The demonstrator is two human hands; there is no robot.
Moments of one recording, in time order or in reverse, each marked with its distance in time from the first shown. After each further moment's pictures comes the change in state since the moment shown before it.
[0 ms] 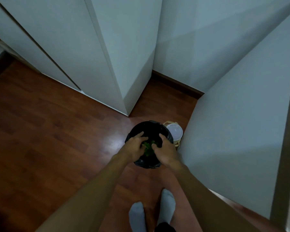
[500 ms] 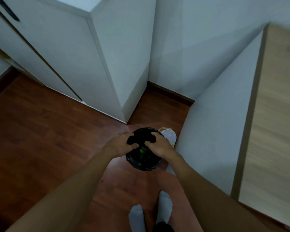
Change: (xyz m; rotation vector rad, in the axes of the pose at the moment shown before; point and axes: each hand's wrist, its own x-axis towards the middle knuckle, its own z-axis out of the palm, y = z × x) left_hand -0.060 0.042 -0.088 0.097 -0.044 -0.113; right_hand -0.036 -0.062 -0.047 -0.073 -0.128 -0.007
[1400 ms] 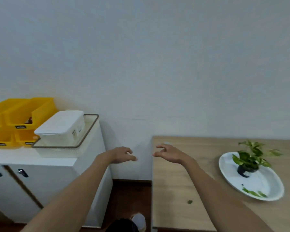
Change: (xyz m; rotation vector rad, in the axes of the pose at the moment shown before) left_hand -0.274 0.366 -0.219 0.352 0.105 0.348; right_hand -0.400 -0.080 -0.340 0.065 0.398 -0.230
